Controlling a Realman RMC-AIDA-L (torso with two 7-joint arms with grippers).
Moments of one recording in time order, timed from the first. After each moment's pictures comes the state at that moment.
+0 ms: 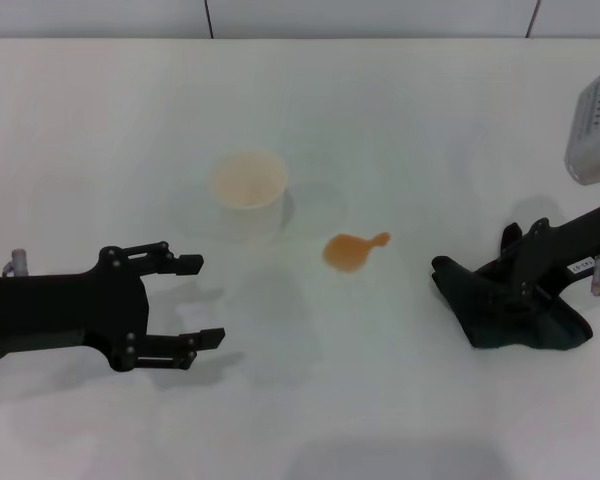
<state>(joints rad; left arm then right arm) -0.28 -2.08 1.00 0.99 1.92 1.63 -1.27 0.52 2.01 -1.29 -1.11 -2.30 -1.44 1.96</state>
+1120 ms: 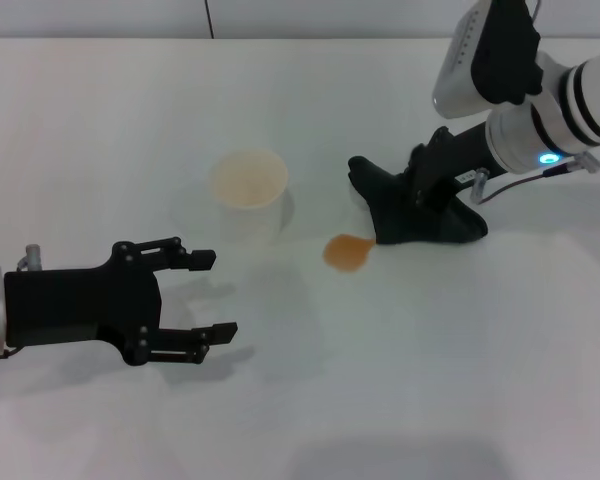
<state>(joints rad) -0.31 -2.08 1.00 0.94 1.90 1.62 -1.26 0.81 2.02 -1.42 -0.78 -2.21 -1.03 1.88</state>
